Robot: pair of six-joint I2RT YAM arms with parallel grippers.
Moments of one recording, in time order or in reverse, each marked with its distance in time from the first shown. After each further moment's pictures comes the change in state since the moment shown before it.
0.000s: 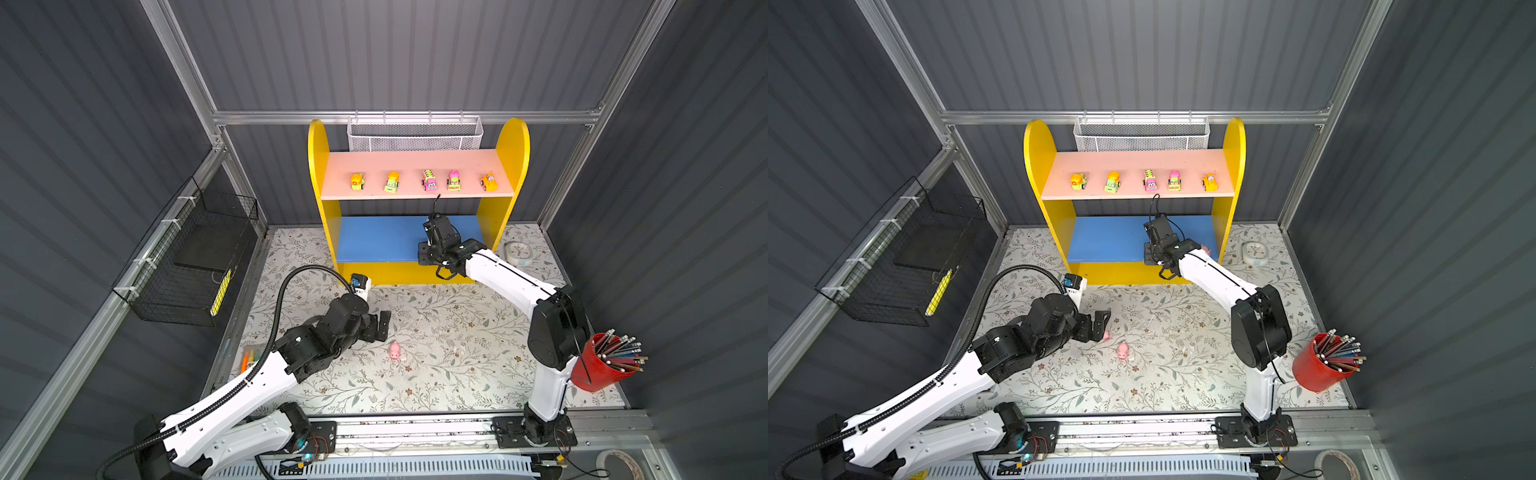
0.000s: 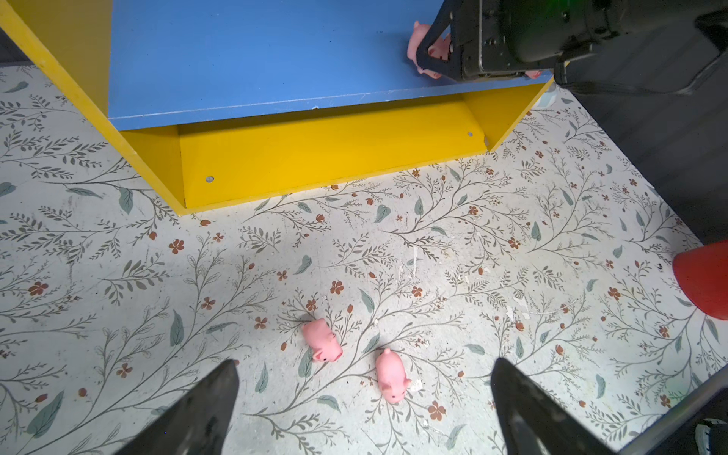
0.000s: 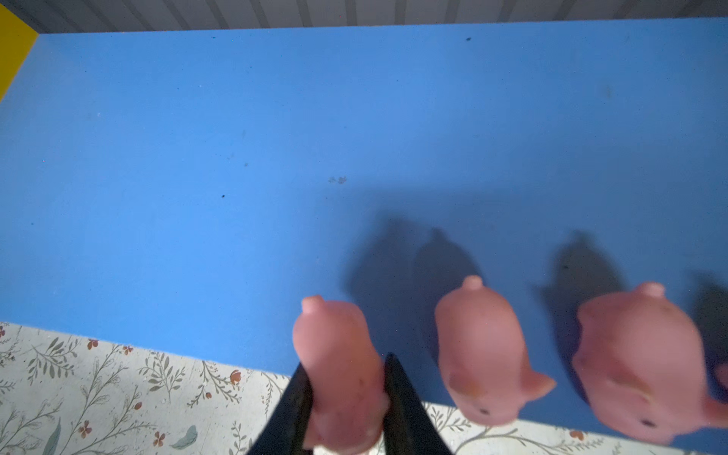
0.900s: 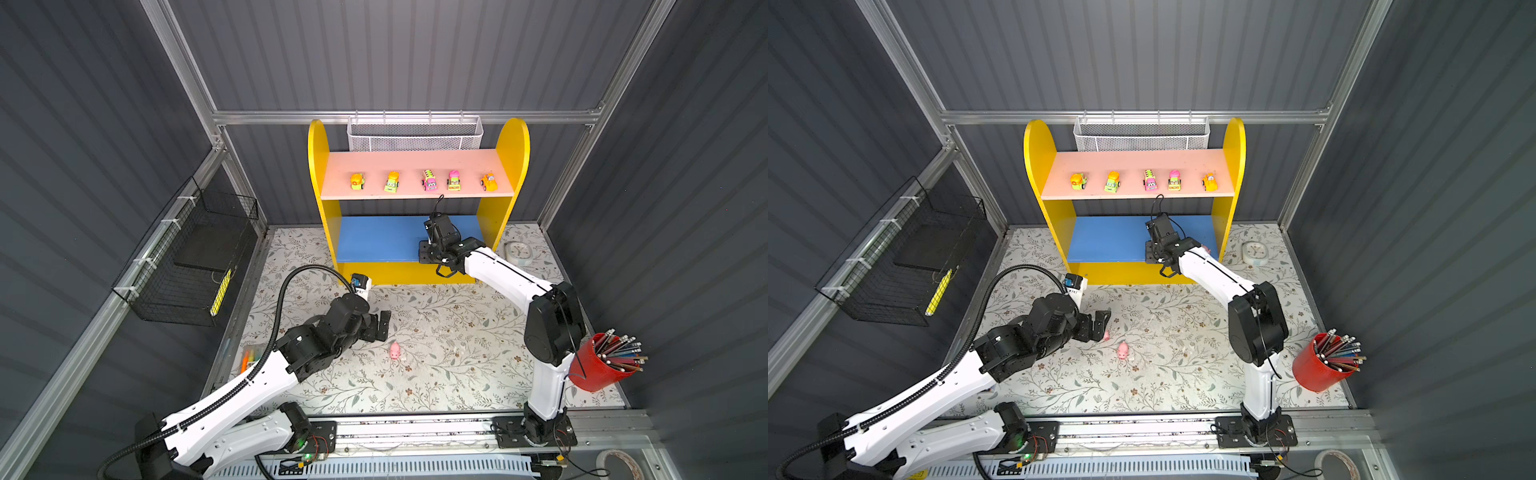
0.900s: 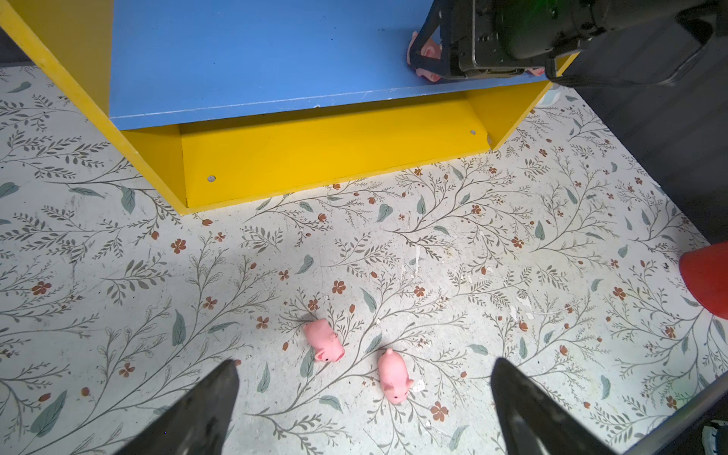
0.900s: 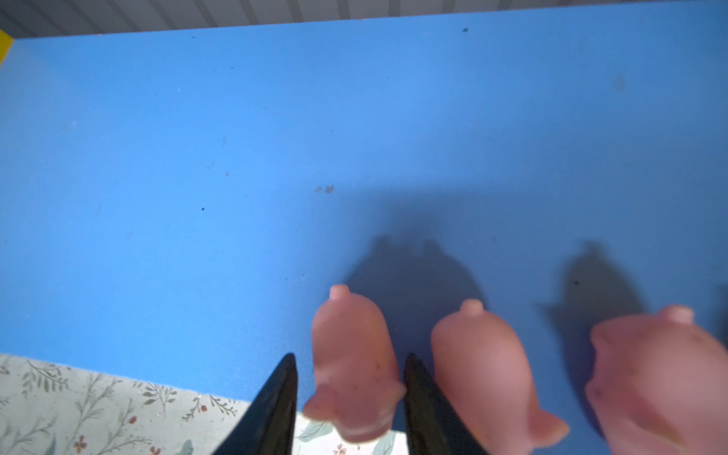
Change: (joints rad) left arm 0.000 0.006 0.000 0.000 -0.007 0.000; right arm -0.016 0.029 0.019 0.001 -0.021 0.016
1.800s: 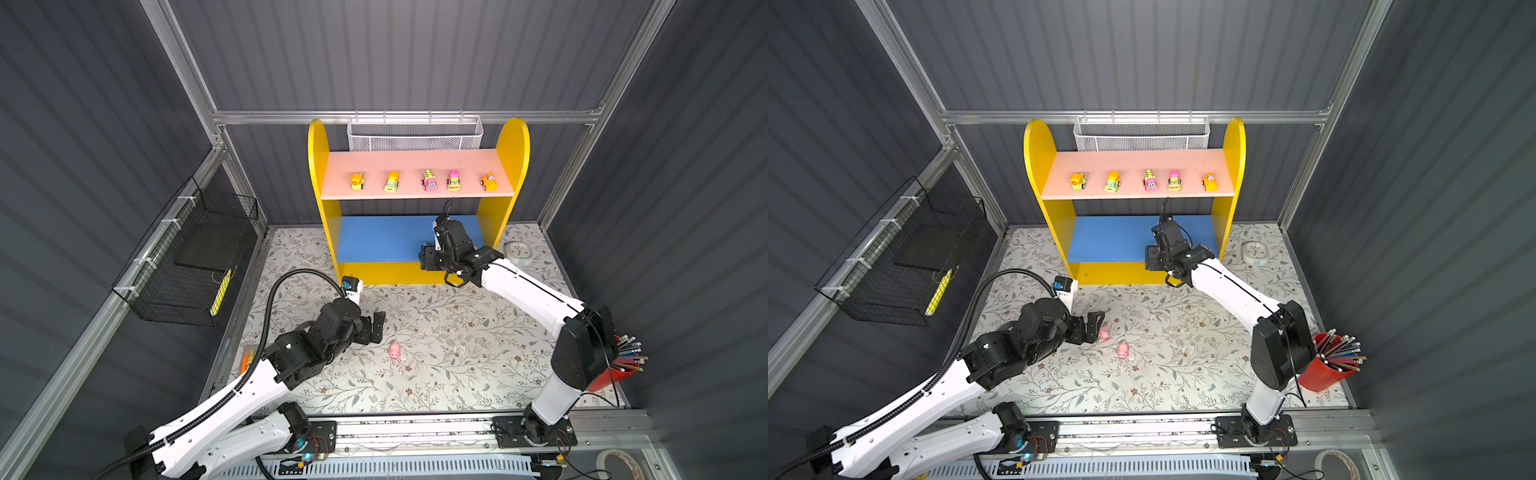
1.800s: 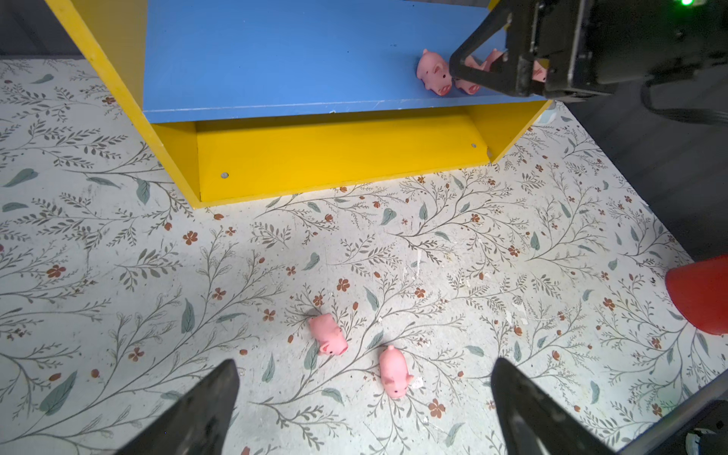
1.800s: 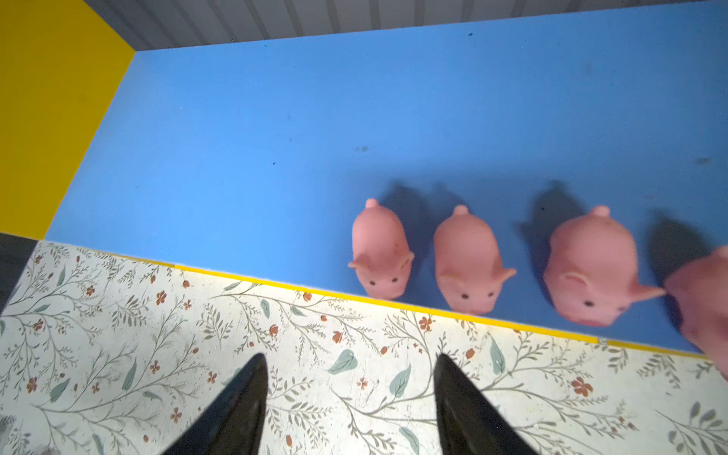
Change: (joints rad) left arm 0.000 -0.096 -0.047 -0.029 -0.014 -0.058; right arm 0.045 -0.249 -0.217 0.033 -0.048 0.018
